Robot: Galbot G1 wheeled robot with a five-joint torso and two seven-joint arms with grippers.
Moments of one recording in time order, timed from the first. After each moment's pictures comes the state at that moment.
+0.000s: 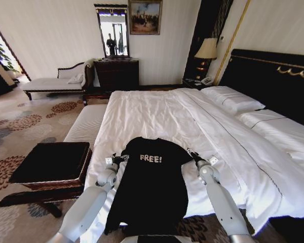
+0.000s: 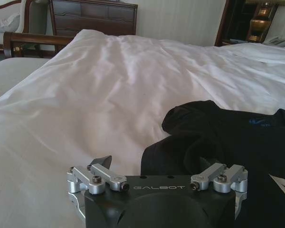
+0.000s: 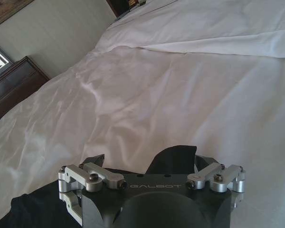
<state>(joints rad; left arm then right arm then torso) 0.94 -1.15 -0.08 -1.53 -0.64 0.24 -0.31 -0.98 1.23 0.53 1.45 1.03 -0.26 0.33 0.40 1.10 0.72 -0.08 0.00</state>
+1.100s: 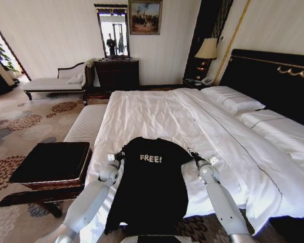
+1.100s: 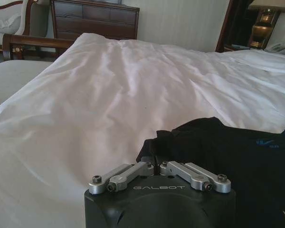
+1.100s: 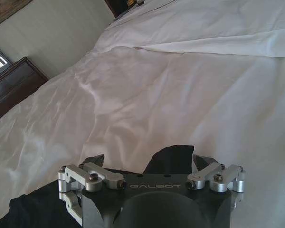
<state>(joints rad) 0.83 -1.15 -0.06 -1.46 -0.71 0.26 -0.31 -0.98 1.23 0.53 1.45 1.03 -0.26 0.33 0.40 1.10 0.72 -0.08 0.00</state>
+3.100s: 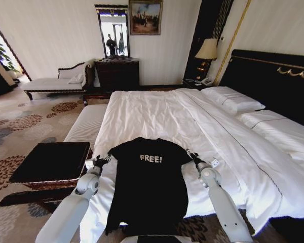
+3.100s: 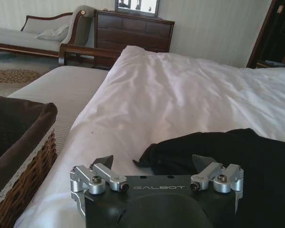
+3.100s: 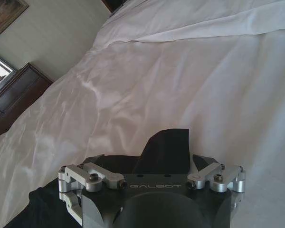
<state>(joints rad) 1.21 -1.08 -0.36 -1.82 -0.71 0.29 -0.35 -1.07 1.23 0.57 1.53 1.15 -0.27 0.32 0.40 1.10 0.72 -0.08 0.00</state>
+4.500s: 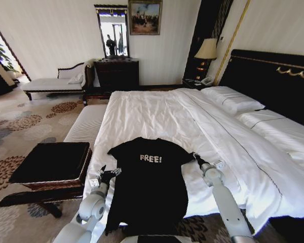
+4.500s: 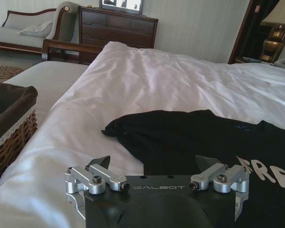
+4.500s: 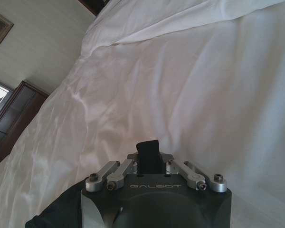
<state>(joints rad) 1.42 -1.15 -0.34 -2.00 -0.59 0.27 -0.35 -1.00 1.23 0.61 1.39 1.27 -0.27 0.26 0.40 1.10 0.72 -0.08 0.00</state>
